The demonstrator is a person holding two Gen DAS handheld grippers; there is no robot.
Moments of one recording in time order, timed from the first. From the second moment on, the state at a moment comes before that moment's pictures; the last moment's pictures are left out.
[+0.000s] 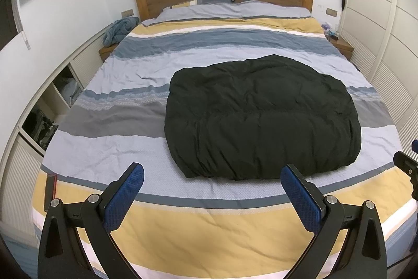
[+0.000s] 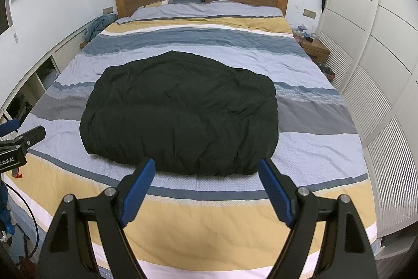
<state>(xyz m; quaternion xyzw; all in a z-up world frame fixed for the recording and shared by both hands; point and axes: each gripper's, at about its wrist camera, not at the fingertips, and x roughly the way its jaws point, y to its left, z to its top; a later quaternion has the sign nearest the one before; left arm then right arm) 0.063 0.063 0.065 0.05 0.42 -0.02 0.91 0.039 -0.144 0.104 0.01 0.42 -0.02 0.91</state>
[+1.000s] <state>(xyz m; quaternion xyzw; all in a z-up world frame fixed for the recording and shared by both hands) 0.058 0.062 0.063 0.04 0.42 -0.03 0.90 0.030 -0.152 0.099 0.01 0.43 -0.03 0.90</state>
